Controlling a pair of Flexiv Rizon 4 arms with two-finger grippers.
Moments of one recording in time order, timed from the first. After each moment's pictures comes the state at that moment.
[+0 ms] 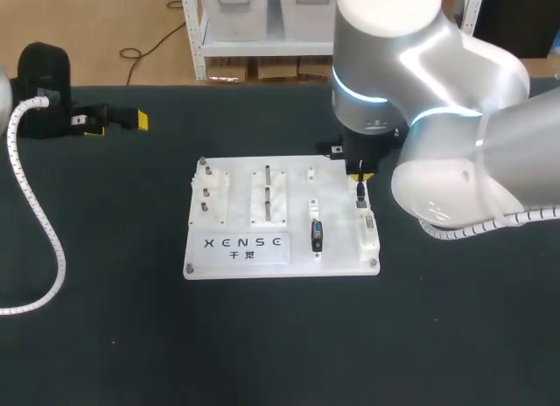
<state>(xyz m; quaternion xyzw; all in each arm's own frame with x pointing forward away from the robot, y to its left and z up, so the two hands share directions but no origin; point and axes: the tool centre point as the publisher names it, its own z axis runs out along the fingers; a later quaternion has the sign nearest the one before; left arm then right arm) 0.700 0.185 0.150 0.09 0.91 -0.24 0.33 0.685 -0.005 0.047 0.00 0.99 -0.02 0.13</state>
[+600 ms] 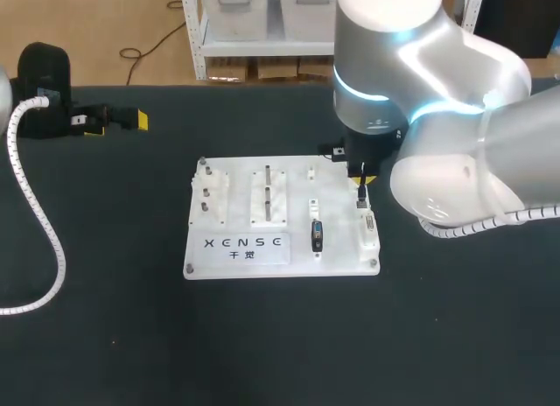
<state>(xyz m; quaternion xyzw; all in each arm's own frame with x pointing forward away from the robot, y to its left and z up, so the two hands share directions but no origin) 0.700 0.185 0.150 0.09 0.91 -0.24 0.33 0.678 -0.008 0.046 0.00 0.99 -0.02 0.12</state>
